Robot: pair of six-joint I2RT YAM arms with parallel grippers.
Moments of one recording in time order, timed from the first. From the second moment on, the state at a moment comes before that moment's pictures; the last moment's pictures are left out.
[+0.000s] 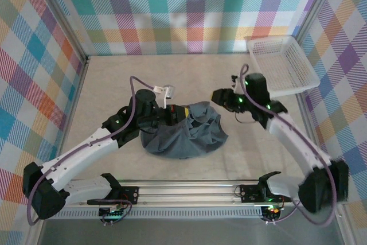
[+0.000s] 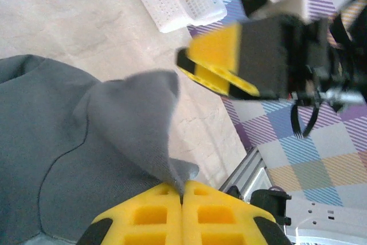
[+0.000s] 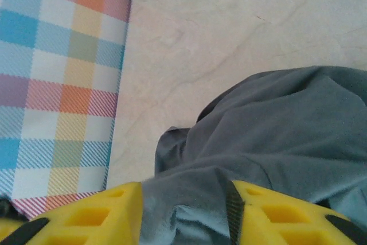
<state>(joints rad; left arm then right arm) -0.76 1.12 0.97 -0.27 0.32 -0.73 0.37 1.11 0.89 -0.33 -0.54 0.71</state>
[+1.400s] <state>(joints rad) -0.75 1.19 1.00 -0.30 0.31 -0.71 1.05 1.23 0.50 0.47 0.55 -0.27</state>
